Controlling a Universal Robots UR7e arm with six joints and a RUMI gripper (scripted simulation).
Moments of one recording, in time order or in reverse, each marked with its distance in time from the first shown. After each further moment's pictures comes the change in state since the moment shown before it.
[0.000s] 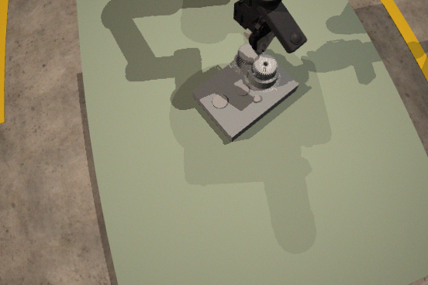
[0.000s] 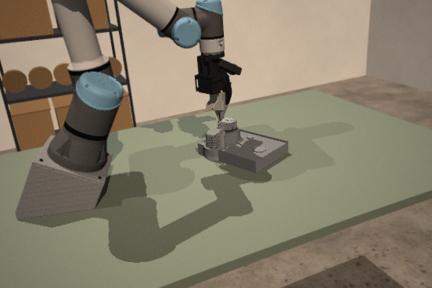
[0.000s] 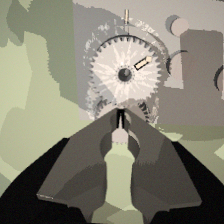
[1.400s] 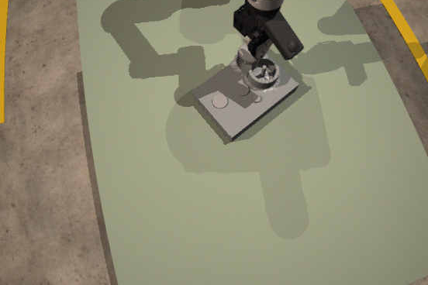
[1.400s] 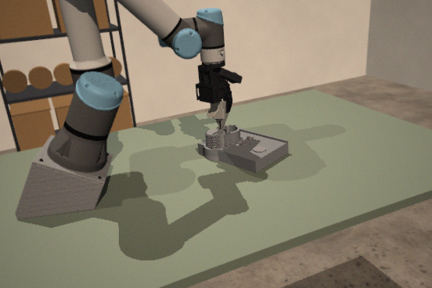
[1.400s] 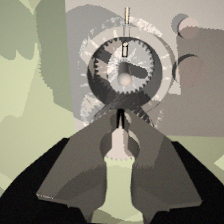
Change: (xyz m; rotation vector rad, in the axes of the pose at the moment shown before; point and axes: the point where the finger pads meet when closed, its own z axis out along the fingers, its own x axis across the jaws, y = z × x) arm 0.000 0.000 0.028 0.001 0.000 -0.001
